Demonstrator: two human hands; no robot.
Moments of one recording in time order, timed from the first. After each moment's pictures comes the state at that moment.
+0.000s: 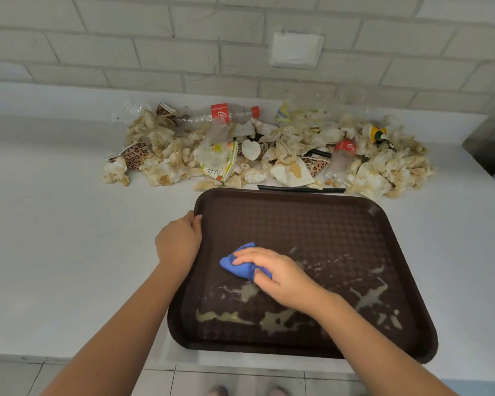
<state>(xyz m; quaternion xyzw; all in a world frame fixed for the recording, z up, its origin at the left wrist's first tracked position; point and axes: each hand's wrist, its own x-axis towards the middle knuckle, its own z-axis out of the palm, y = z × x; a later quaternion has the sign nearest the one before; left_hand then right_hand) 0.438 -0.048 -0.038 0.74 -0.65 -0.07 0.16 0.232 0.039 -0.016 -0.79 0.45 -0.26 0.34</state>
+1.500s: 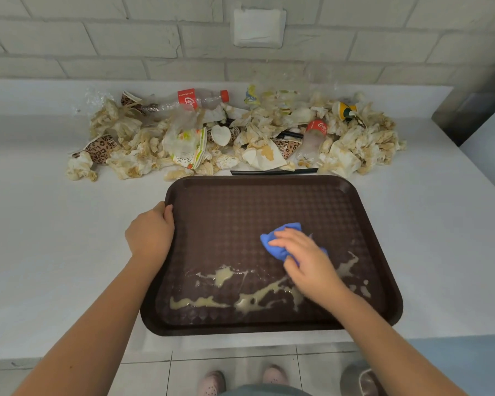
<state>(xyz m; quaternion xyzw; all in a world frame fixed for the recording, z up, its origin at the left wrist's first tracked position) 0.432 -0.045 -0.035 0.75 -0.64 -0.04 0.15 0.154 0.080 -0.037 -0.72 0.61 -0.26 0.21</state>
